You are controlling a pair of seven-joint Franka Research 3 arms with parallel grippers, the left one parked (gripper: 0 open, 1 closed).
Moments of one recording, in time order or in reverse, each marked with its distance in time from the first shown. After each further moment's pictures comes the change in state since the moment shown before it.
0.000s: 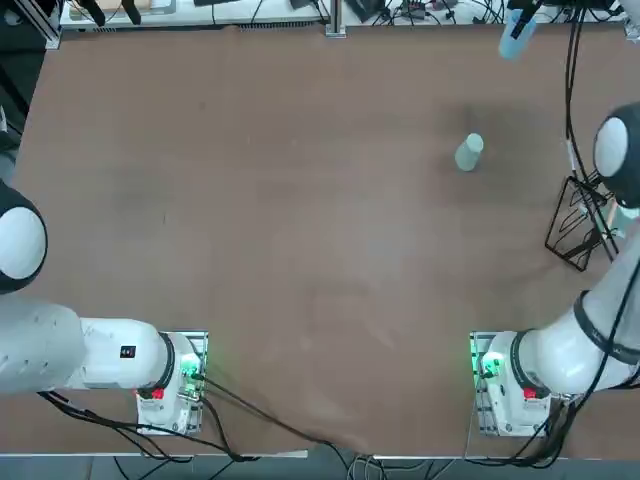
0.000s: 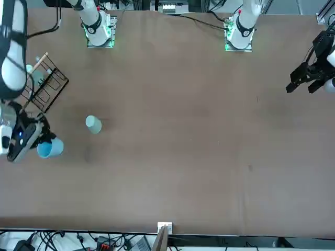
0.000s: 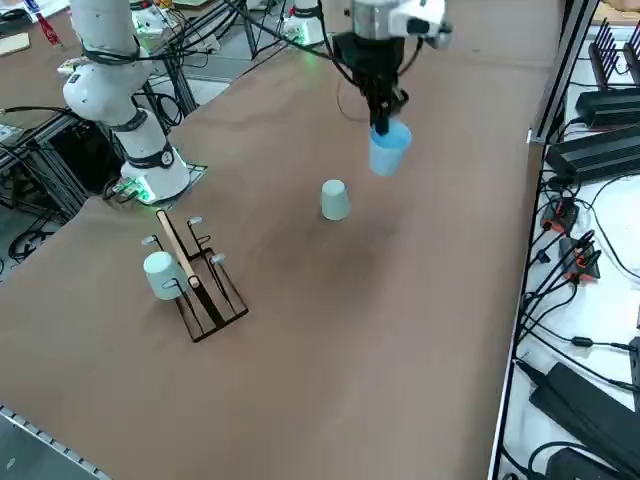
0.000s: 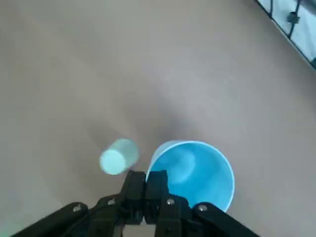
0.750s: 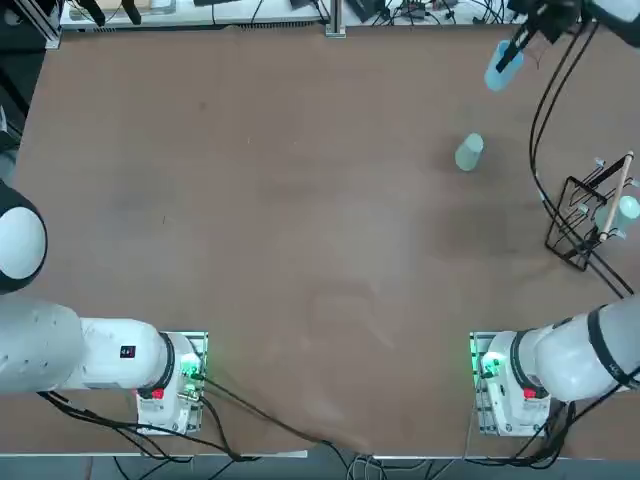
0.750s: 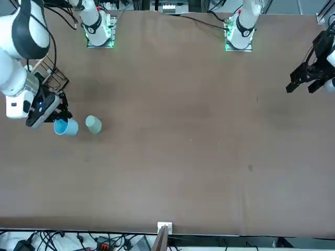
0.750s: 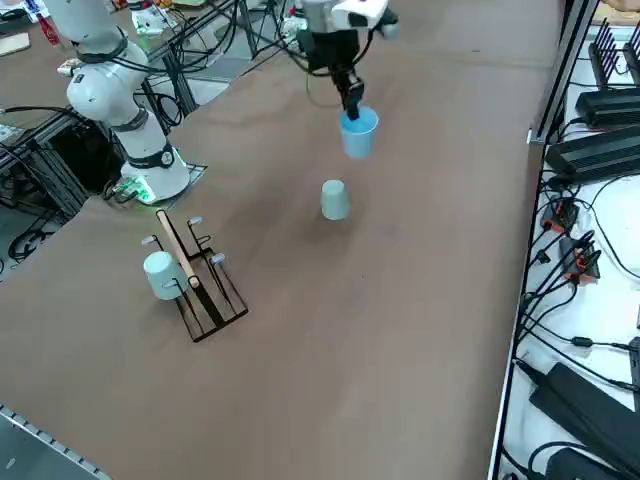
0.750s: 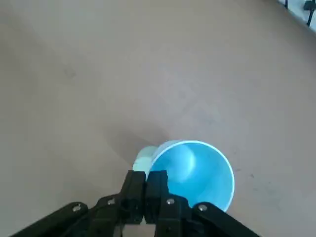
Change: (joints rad) arm 0.098 -0.324 0.000 -0.547 -0.039 0.346 0.128
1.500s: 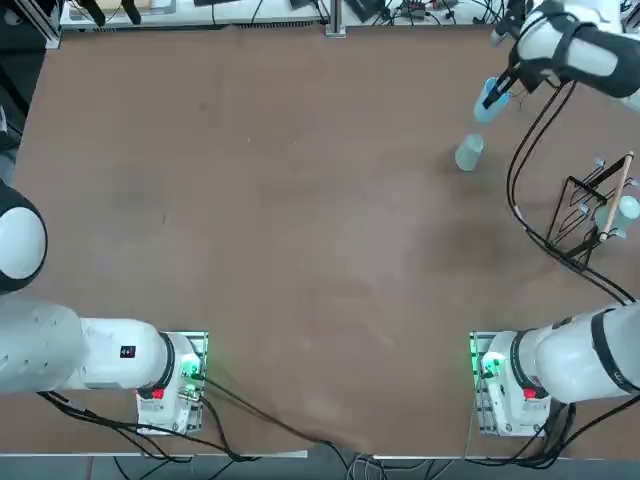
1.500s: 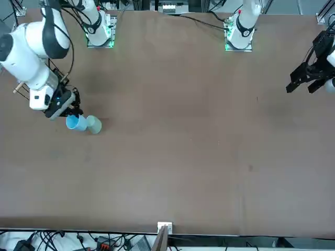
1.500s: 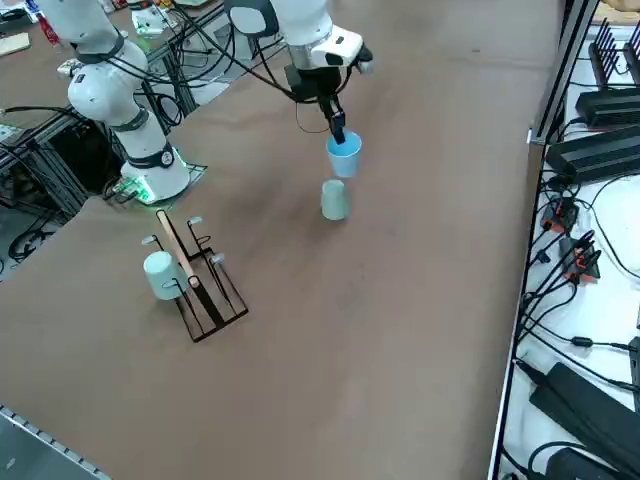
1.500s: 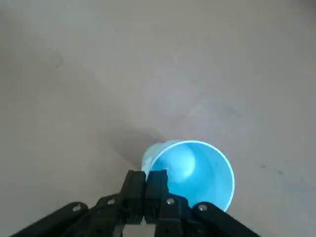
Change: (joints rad) arm 0.029 -0.058 0.038 -0.267 -0.049 0.251 0.100
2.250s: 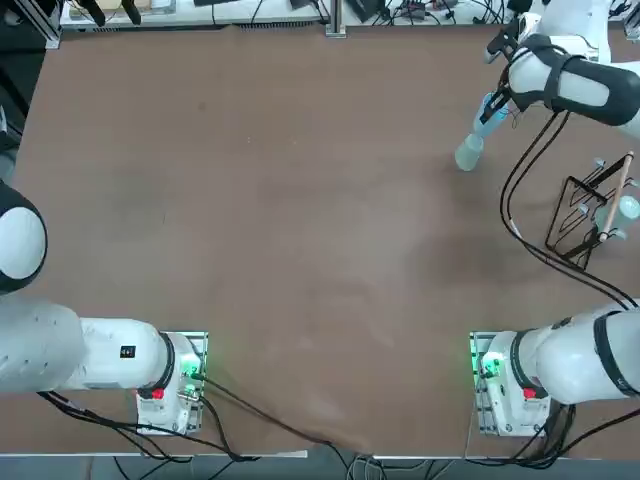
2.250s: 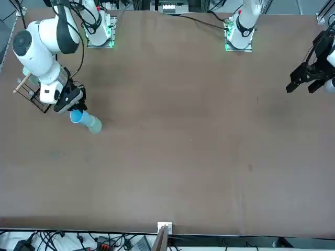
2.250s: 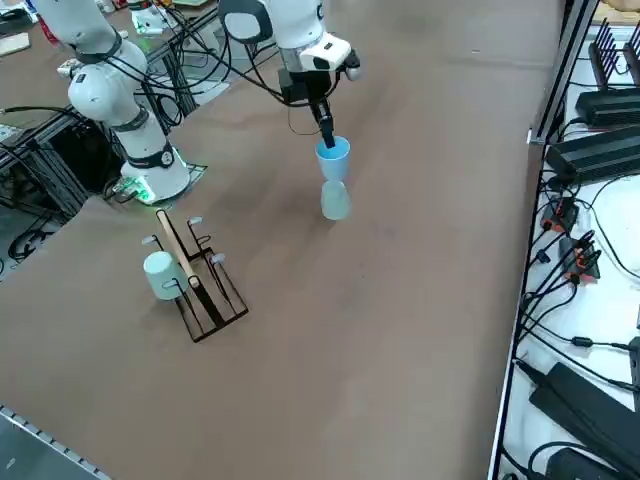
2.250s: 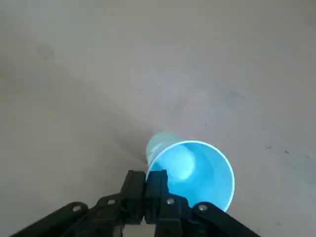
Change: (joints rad) arm 0.015 -0.061 0.011 -0.113 -0.071 0.085 0.127
